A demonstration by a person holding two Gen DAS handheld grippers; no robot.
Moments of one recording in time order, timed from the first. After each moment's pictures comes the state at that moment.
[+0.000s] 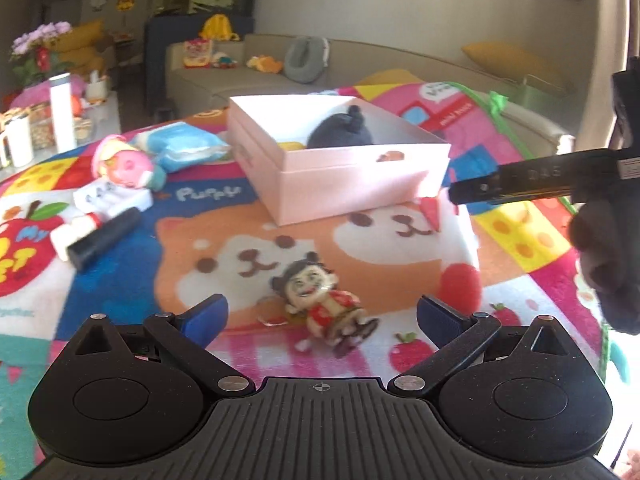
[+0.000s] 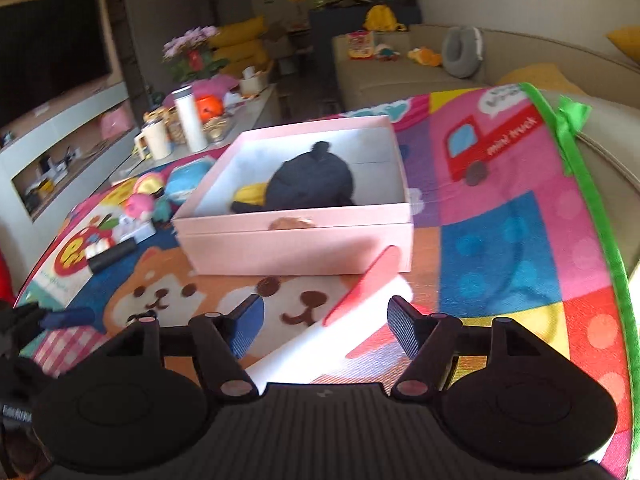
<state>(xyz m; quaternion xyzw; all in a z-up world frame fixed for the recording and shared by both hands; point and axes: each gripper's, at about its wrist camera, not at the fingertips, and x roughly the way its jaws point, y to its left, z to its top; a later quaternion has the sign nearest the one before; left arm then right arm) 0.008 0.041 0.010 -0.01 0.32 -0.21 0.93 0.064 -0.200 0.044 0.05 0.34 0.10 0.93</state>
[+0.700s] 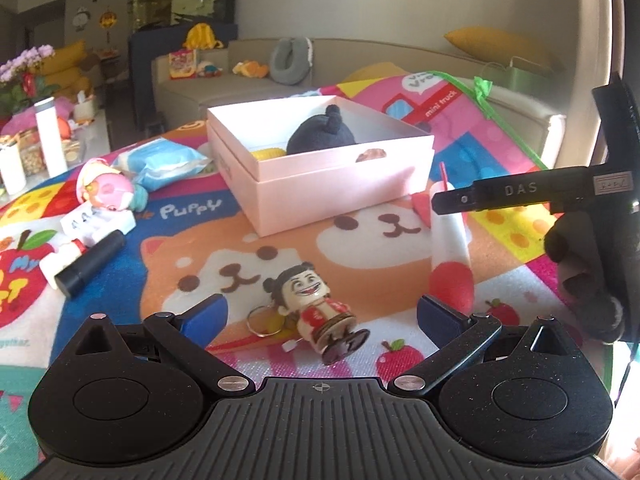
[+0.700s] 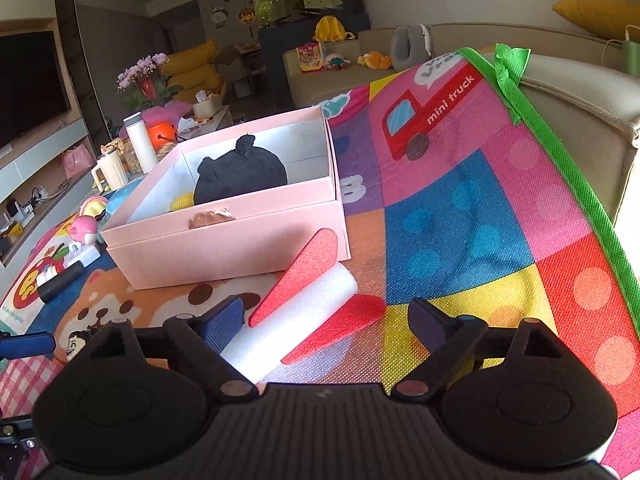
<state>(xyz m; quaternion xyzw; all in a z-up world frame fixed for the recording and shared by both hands) 0.011 0.029 0.012 0.04 0.31 -0.20 0.93 0.065 -0.214 0.013 0.07 0.32 0.08 0.94</state>
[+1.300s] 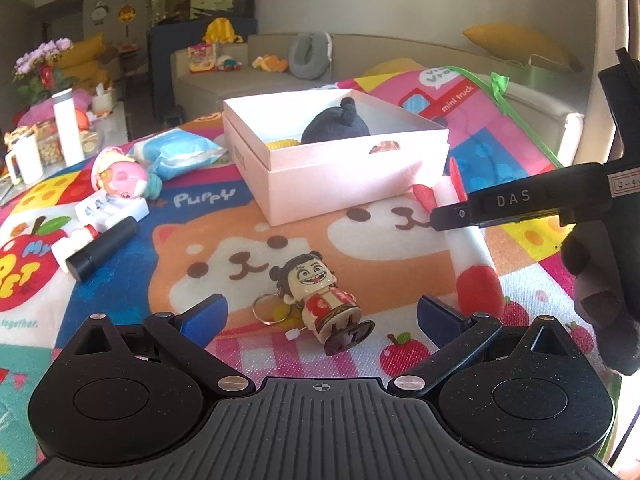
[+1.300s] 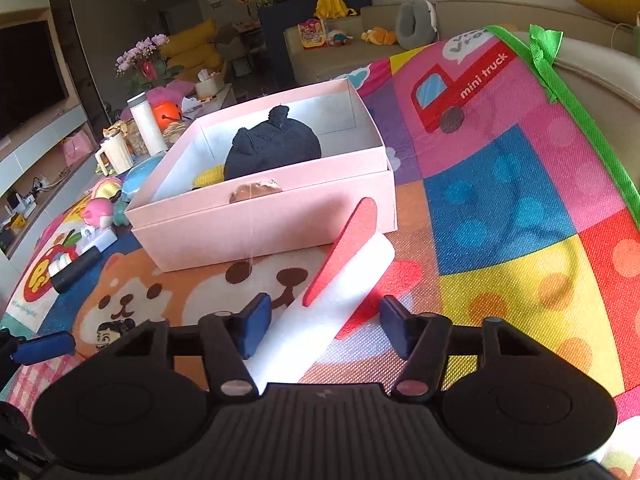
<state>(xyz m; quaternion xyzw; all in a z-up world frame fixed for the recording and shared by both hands) 0.006 0.024 0.009 0.03 0.32 -0.17 0.93 0.061 -0.184 0.013 0.08 0.36 0.08 0.92</state>
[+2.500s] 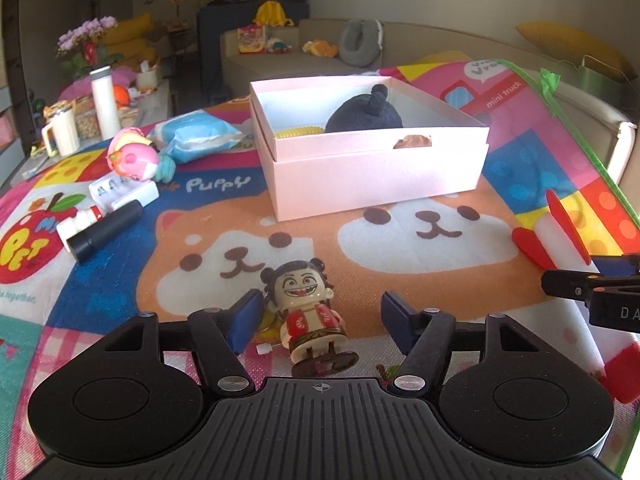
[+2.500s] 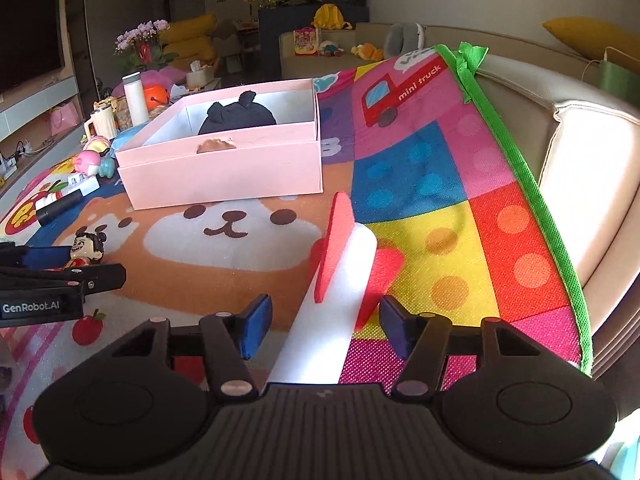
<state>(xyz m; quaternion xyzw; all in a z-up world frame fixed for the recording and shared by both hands) 0.024 -0.009 0.002 0.02 0.34 -0.08 0.94 0.003 -0.217 0.009 0.01 0.35 0.04 0.94</state>
